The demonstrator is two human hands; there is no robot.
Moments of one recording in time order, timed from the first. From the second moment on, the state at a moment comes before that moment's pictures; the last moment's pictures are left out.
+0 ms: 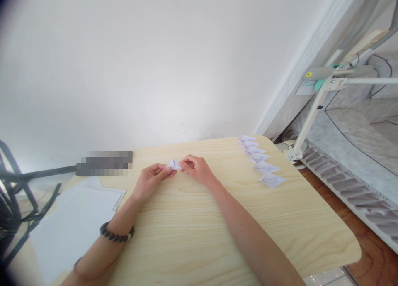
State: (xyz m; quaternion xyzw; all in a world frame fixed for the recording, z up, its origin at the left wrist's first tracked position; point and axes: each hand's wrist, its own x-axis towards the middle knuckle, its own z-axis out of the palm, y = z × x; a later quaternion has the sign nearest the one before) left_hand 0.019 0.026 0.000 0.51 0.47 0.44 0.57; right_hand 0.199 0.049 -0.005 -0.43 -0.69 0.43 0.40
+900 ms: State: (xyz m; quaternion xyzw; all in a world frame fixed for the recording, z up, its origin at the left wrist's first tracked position) left_hand 0.015 0.026 -0.001 0.73 0.45 0.43 0.27; right_hand 0.197 0.054 -0.009 -0.41 -0.60 0.54 0.44
